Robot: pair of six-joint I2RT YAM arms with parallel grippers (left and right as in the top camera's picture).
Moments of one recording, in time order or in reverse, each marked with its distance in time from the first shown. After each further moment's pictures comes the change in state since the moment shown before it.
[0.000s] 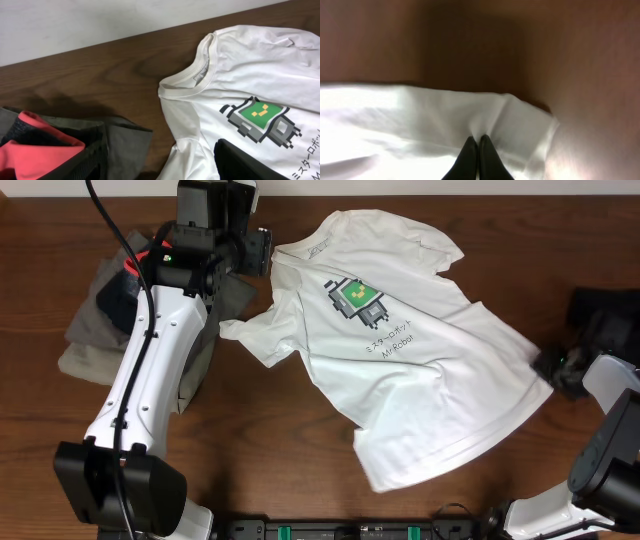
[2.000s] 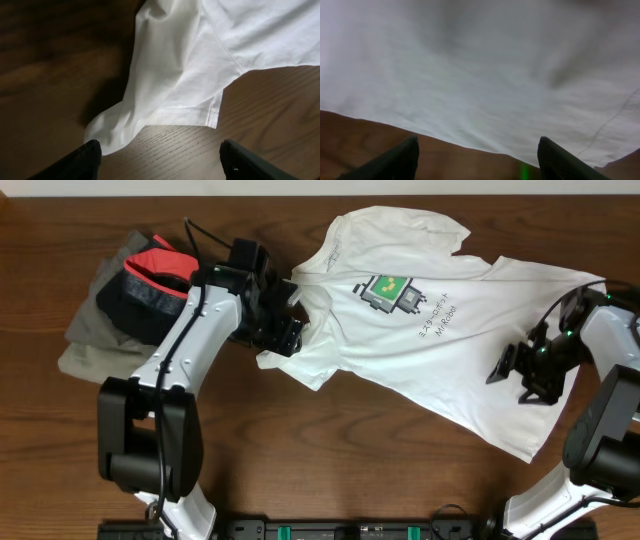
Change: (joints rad) left arm -0.057 0.158 -0.182 -0.325 0.268 0.125; right arm 0.124 0.121 0.314 -0.884 -0.187 -0.258
